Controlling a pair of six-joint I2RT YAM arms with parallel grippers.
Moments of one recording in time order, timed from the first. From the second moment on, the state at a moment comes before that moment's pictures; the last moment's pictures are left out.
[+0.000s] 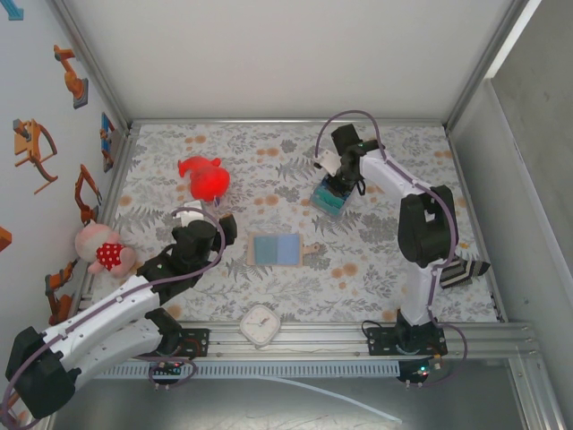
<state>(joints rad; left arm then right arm) -0.77 0.83 0.50 -0.24 -0.61 -0.60 0.37 1.98 1.61 -0.85 -0.05 -0.50</state>
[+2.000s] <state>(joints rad) -0.69 0.76 0.47 -0.58 -0.90 -1.00 1.05 2.01 1.39 -0.58 0.09 0.48</state>
